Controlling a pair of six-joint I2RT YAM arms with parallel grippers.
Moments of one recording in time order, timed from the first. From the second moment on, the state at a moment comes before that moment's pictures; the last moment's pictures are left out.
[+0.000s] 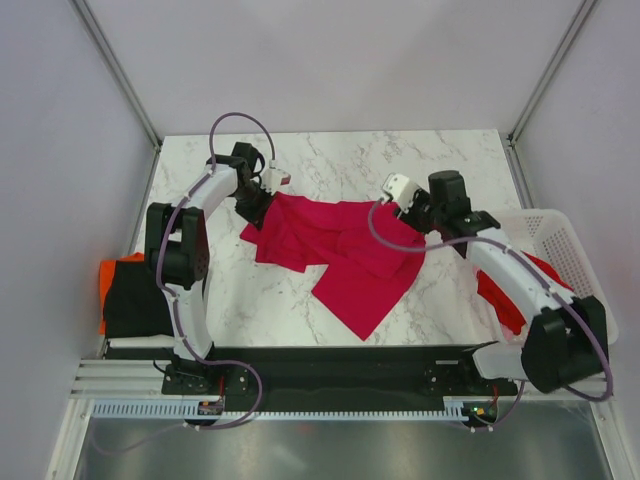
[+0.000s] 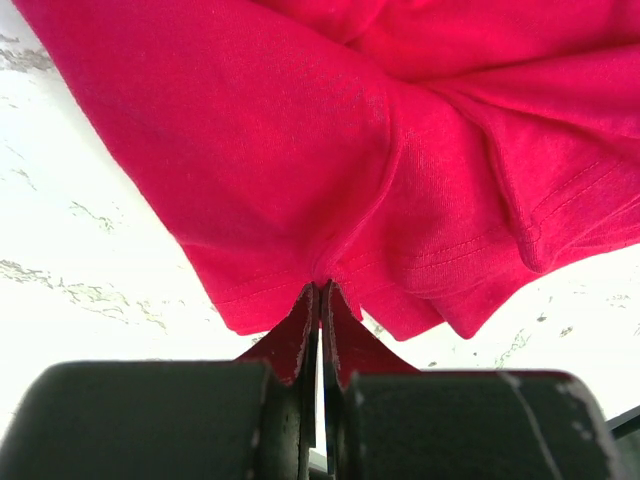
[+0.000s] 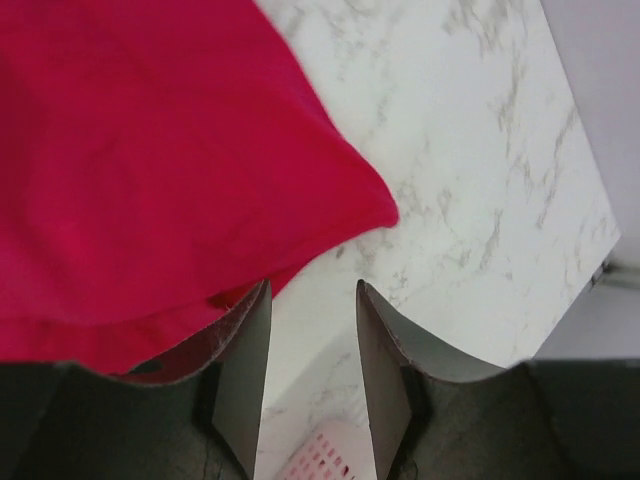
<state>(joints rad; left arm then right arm) -0.20 2.04 1.62 -0.93 0.23 0.50 0.28 1.39 1.04 -0.34 -0.10 -0.72</state>
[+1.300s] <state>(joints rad) -0.20 2.04 1.62 -0.93 0.21 0.49 0.53 1.44 0.77 -0.44 -0.27 -0.92</state>
